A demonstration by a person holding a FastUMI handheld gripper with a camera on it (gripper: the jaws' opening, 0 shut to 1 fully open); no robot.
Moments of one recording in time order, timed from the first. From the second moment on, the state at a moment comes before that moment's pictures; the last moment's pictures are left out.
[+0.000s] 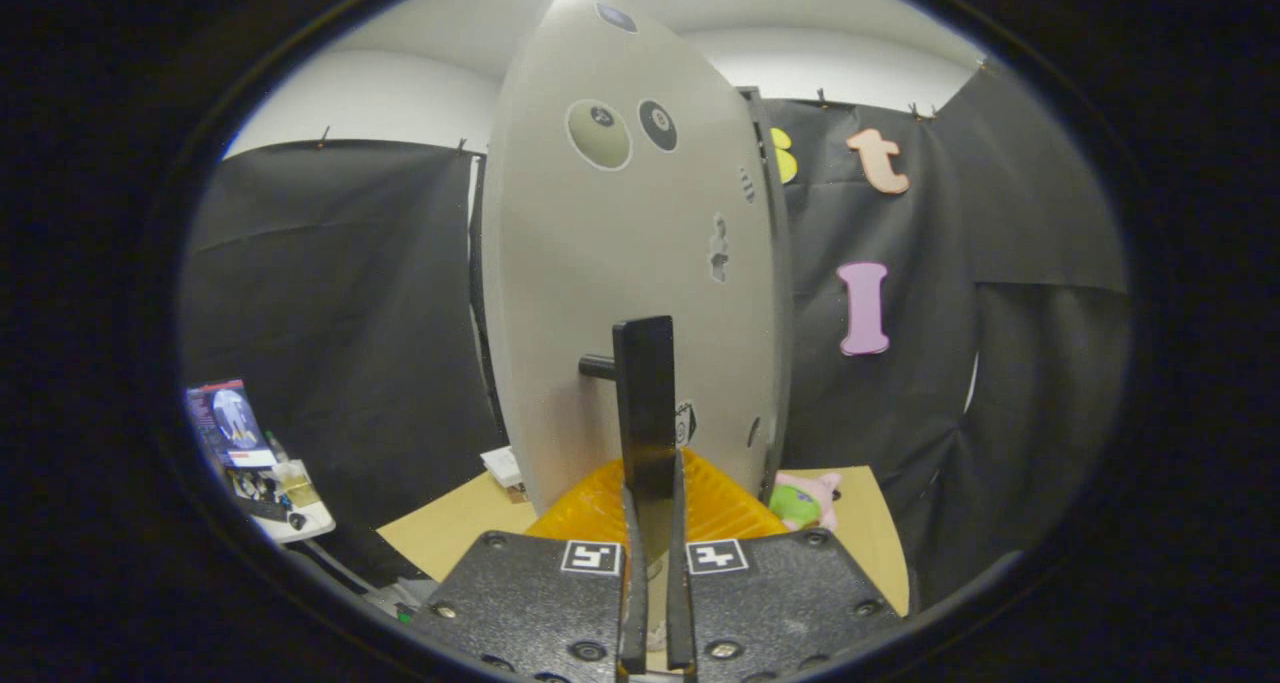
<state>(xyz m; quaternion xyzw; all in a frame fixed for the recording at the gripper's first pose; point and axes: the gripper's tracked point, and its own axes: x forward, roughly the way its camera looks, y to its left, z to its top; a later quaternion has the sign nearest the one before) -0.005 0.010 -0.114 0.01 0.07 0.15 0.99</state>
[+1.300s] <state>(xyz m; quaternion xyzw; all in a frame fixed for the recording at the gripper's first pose) -0.051 -0.090 -0.126 0.02 0.06 0.00 1.00</state>
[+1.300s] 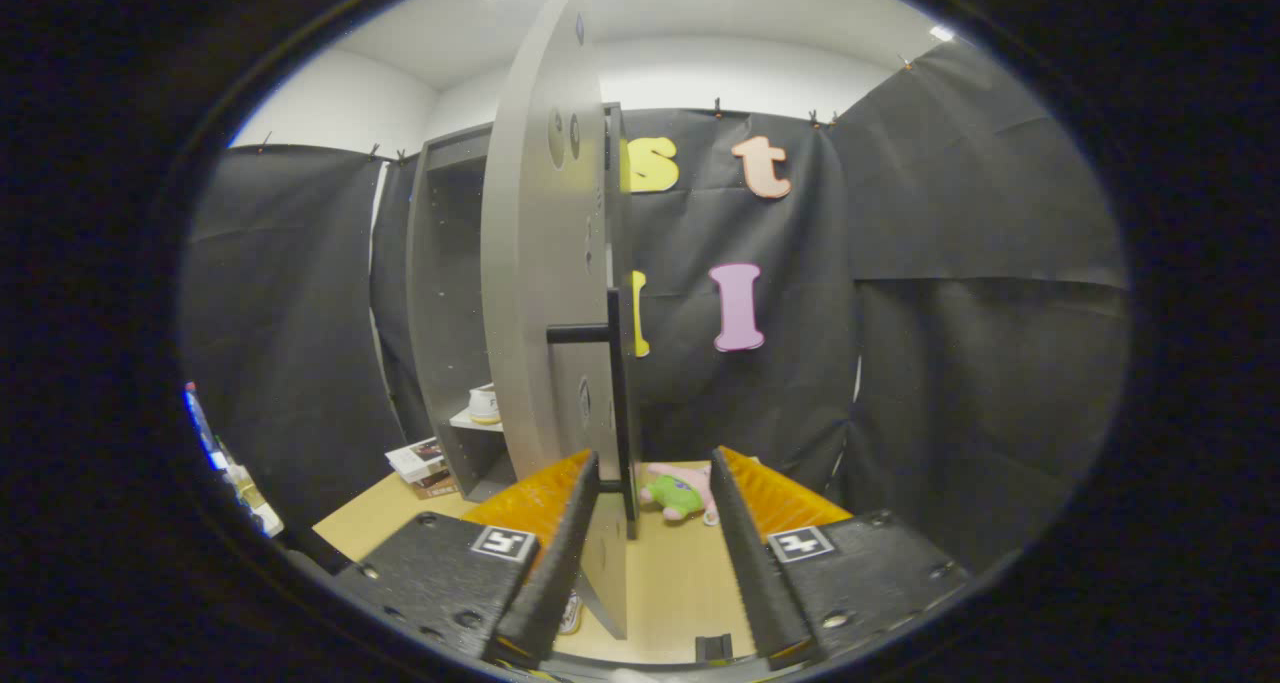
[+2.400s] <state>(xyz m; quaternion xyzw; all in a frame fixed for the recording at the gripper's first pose) -0.059 0.120 -0.416 -0.02 0.21 0.04 0.98</state>
